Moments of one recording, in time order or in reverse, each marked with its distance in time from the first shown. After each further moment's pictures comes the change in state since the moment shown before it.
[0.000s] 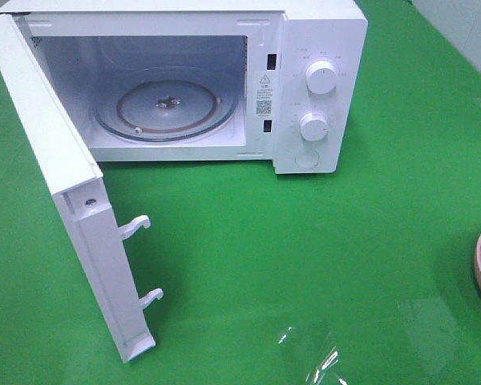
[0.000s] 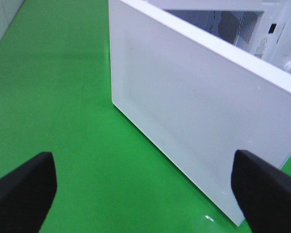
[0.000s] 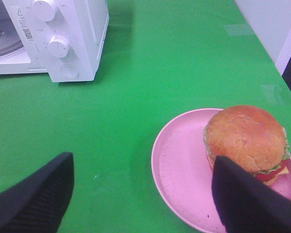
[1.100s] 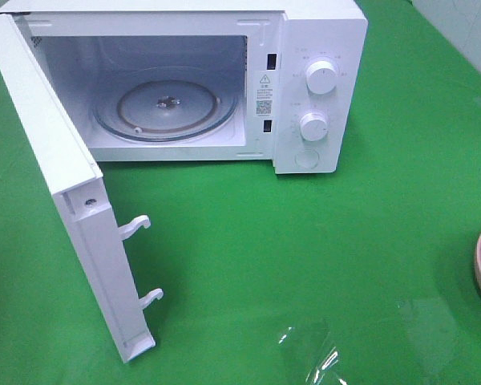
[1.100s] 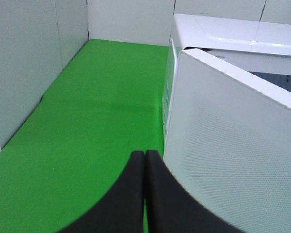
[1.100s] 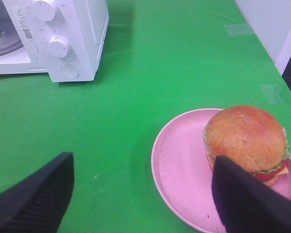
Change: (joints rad) left arm 0.000 0.414 0.328 0.028 -0.929 0.002; right arm 0.000 0.000 0.000 0.000 0.000 0.000
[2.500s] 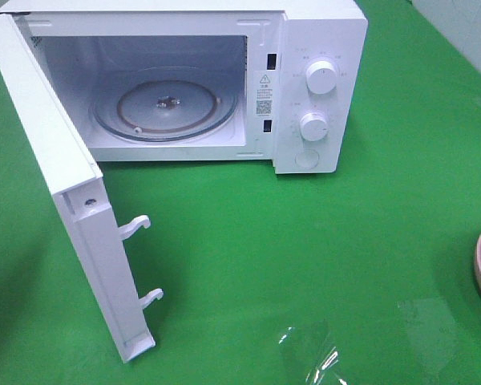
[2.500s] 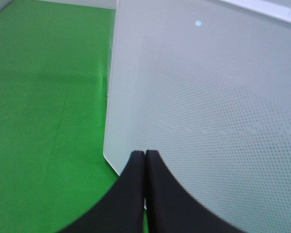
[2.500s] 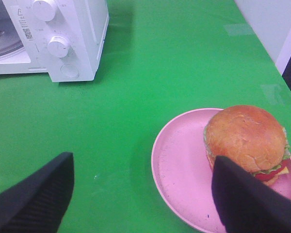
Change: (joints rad) left arm -0.119 0.866 0.054 0.379 -0.860 -0.370; right arm 0.000 0.000 0.000 0.000 0.000 0.000
